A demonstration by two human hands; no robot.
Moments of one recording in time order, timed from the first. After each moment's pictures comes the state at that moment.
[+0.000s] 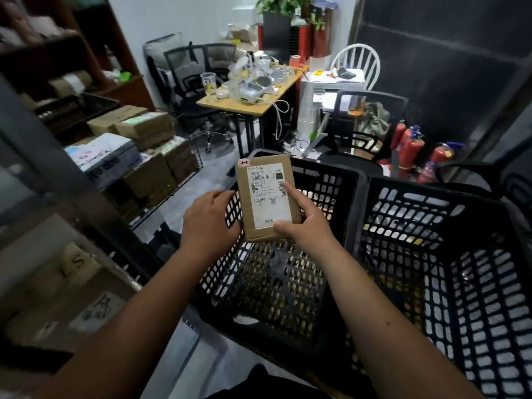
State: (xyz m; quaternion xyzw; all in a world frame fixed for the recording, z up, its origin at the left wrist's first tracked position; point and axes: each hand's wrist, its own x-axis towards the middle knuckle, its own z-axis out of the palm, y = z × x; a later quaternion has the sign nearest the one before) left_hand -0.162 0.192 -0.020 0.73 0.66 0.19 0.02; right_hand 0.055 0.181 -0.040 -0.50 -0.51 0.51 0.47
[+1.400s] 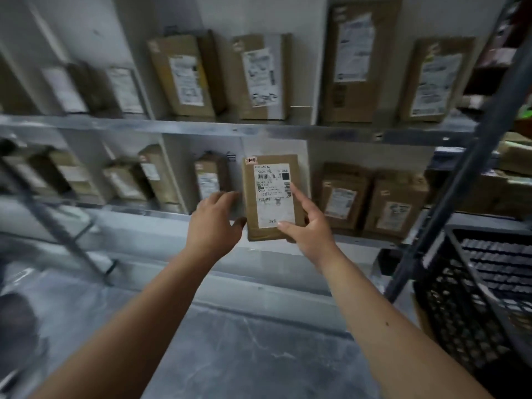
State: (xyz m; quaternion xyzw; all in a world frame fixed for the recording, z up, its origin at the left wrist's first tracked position) left_hand -0.227 -0.430 0.043 0.15 0.95 0.23 -0.15; right_hand -0.163 -0.229 0.019 -0.03 -0.71 0.69 0.12
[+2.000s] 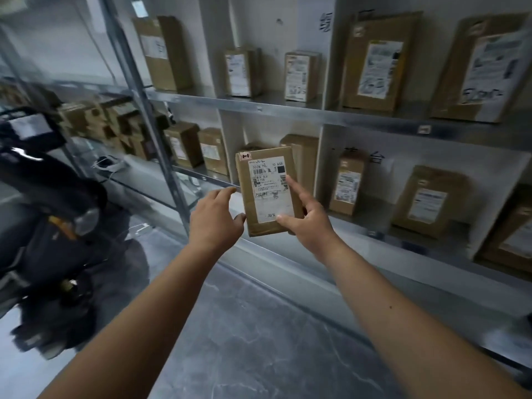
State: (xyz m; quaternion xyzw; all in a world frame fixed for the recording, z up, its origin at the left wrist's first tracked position) left_hand -0.265 -0.784 0.042 -0.05 0.97 0.19 -0.17; right_hand -0.280 -0.581 0.017 0.12 -0.71 0.69 0.00
